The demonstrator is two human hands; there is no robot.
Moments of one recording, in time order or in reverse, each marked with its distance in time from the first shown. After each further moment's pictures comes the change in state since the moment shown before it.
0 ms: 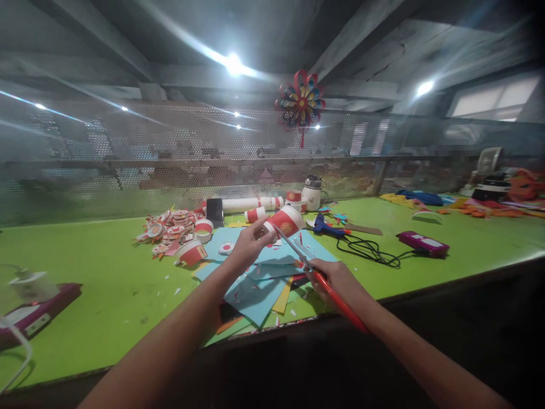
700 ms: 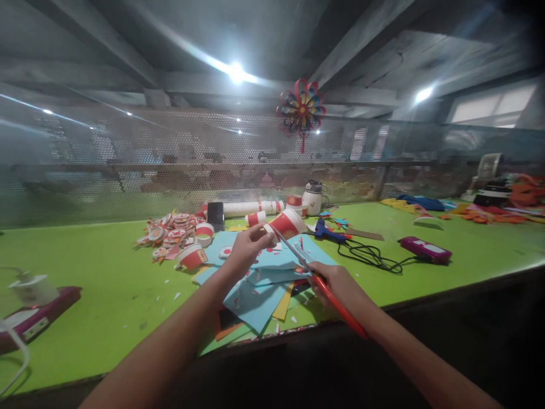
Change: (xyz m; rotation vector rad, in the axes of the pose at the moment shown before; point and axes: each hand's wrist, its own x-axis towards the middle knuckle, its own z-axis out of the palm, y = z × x) left_hand -0.004 0.004 -0.001 0.003 0.019 0.011; right_hand 0.004 -0.002 -0.001 -0.007 -0.001 0.015
